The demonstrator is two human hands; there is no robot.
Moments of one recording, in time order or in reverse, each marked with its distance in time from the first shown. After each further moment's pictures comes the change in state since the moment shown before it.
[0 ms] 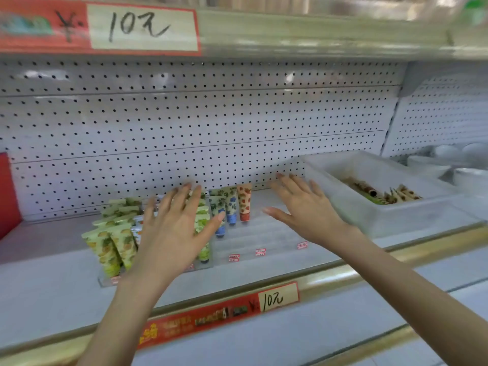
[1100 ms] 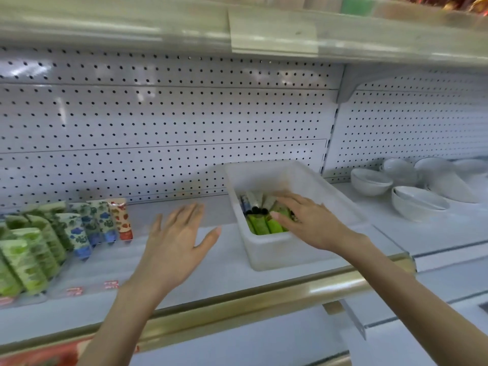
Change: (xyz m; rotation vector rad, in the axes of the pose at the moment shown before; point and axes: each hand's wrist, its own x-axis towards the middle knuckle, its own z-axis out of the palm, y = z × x) left_hand 0.081 0.248 0.076 -0.072 -0.130 -0.005; right_hand -0.022 0.281 0.022 0.285 -0.149 0.039
